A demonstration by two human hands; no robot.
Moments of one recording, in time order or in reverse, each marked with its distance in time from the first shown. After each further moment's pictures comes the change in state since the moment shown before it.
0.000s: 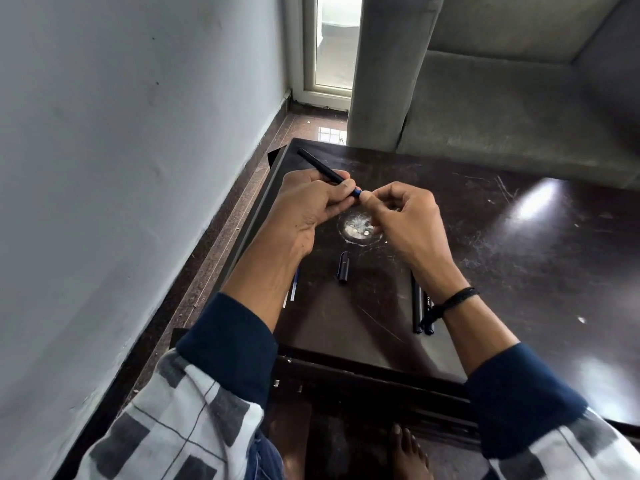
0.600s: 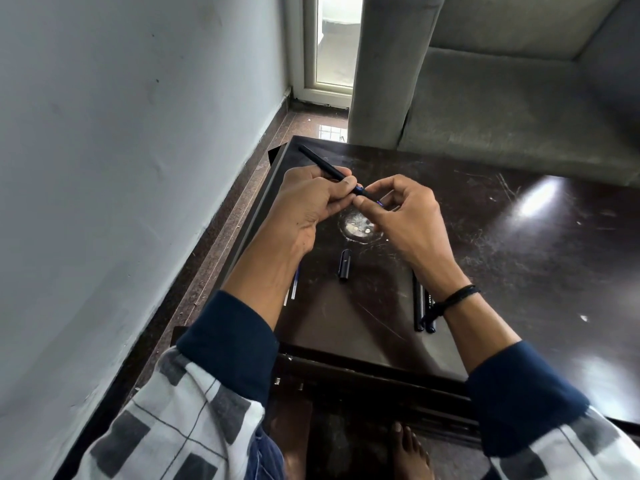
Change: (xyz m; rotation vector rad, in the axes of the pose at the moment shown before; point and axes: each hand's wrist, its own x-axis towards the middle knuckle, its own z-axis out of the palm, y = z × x) left_hand 0.000 0.001 0.000 0.008 -0.006 0.010; right_hand -0.001 0.000 0.000 -0.030 -0.017 -0.029
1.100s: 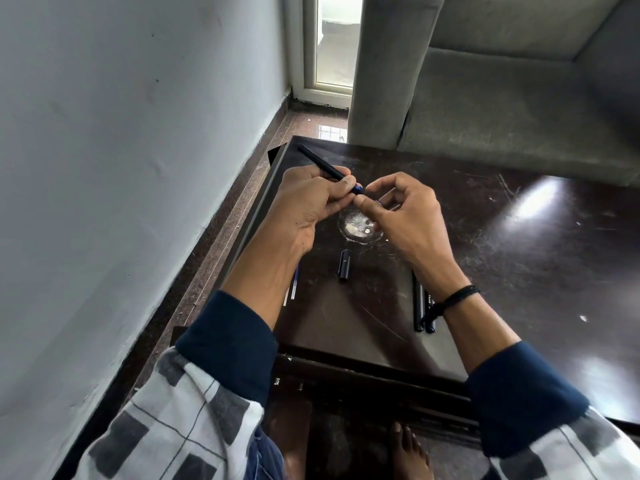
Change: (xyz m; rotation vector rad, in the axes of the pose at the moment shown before) left_hand -0.001 0.001 0.000 -0.005 0.006 -0.010; right_hand 0.000 0.000 -0.001 0.008 0.005 -0.014
